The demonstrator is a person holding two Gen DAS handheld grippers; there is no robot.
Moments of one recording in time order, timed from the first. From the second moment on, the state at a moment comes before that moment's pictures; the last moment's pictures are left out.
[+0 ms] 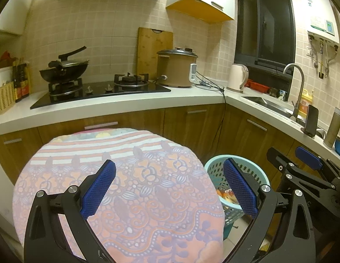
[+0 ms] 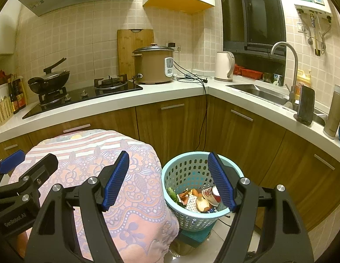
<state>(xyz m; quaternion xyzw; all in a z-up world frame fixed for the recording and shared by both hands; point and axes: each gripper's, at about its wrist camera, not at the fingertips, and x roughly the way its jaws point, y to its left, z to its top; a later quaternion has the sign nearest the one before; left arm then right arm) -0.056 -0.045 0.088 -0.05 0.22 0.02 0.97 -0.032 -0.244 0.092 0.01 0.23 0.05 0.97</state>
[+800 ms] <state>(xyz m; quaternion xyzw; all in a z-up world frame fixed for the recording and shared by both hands) -0.045 -0.035 0.080 -0.05 0.23 0.03 0.97 -0.019 -0.237 0.085 0.00 0.24 0.04 0.97</state>
